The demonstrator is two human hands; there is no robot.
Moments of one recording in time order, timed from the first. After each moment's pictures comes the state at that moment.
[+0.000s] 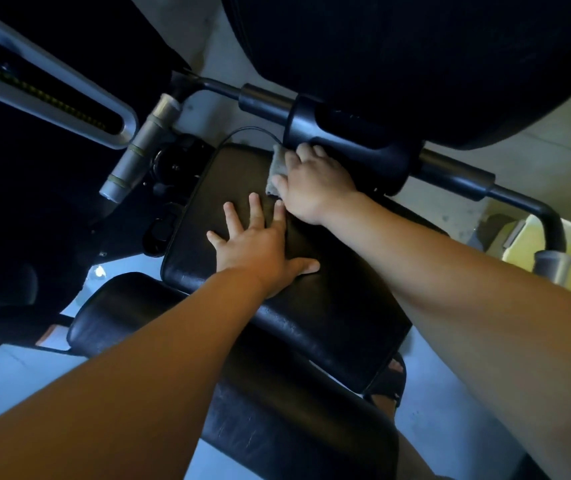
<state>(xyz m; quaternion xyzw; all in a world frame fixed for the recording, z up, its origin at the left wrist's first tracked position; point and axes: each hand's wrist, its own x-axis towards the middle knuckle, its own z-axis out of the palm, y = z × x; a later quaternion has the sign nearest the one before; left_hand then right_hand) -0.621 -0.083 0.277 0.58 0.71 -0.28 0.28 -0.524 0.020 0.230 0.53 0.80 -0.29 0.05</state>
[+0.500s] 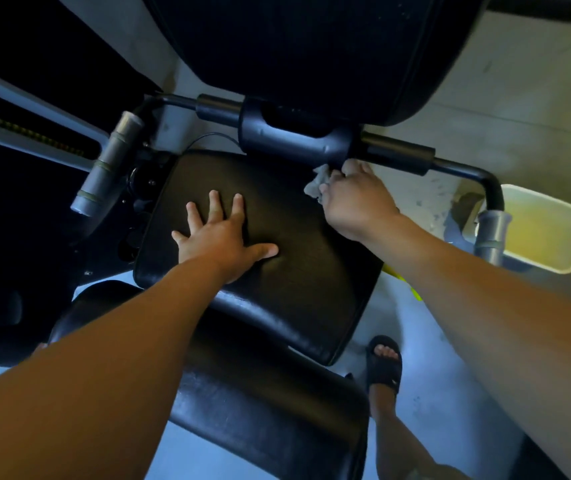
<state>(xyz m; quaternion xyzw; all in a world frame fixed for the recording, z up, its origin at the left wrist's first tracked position) -0.615 -0.090 0.279 0.58 0.73 -0.26 0.27 -0.396 -0.034 0.227 0.62 0.73 -0.29 0.05</state>
